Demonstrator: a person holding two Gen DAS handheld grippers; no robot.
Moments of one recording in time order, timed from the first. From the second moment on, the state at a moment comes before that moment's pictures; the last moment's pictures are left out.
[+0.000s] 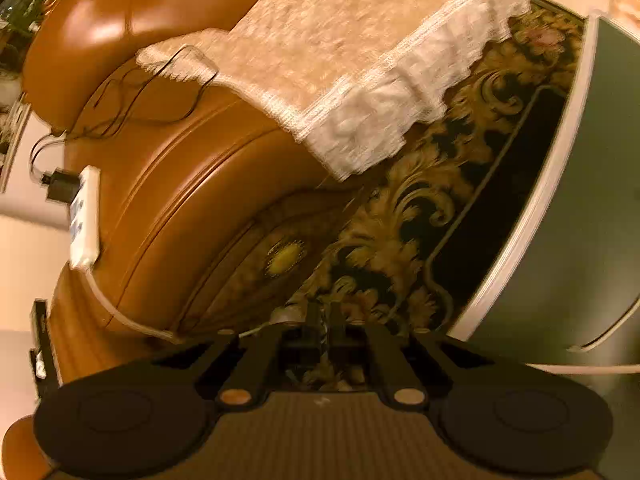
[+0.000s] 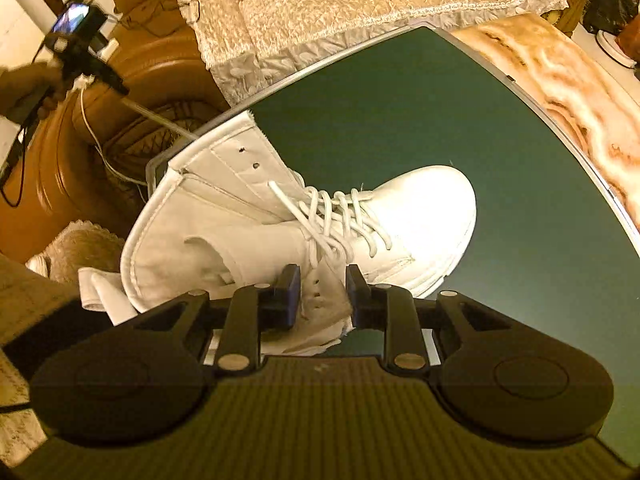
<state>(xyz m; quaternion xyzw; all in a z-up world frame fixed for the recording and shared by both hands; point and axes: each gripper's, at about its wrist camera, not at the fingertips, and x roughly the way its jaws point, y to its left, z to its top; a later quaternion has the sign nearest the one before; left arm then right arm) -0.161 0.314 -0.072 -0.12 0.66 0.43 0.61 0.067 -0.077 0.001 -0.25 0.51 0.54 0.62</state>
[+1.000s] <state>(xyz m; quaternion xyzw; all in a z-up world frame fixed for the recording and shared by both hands) -0.091 0.239 -0.185 -0.56 0.56 0.37 0.48 0.074 -0.079 0.004 -0.14 0.54 0.46 0.69</state>
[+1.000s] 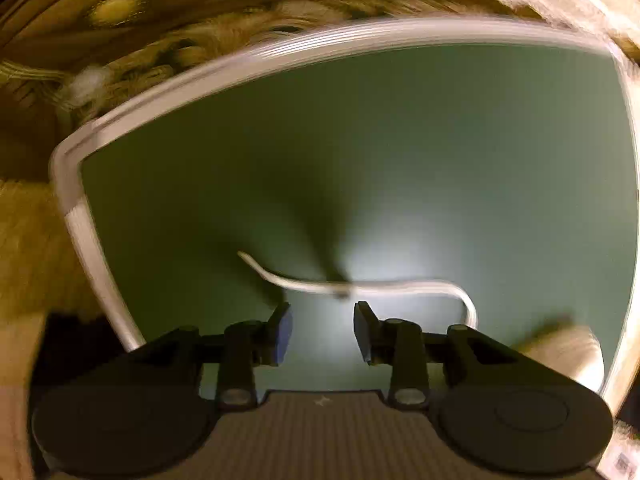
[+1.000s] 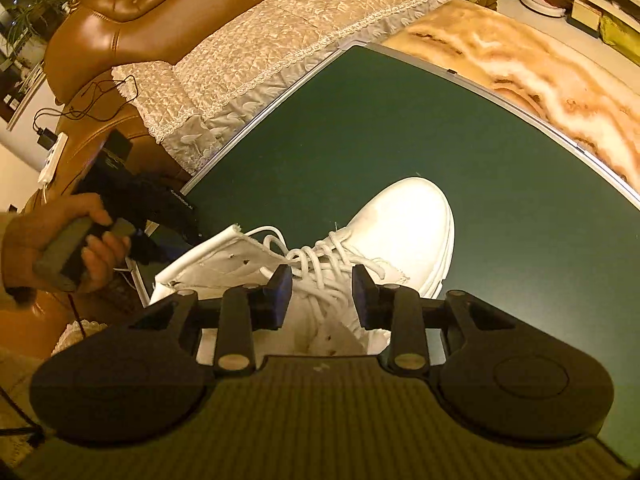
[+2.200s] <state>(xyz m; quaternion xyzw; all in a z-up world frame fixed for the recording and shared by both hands) 0.042 0.124 -0.003 -0.06 0.50 -0.05 0.86 0.126 -0.095 0.019 0.19 0.49 0.46 0.72</state>
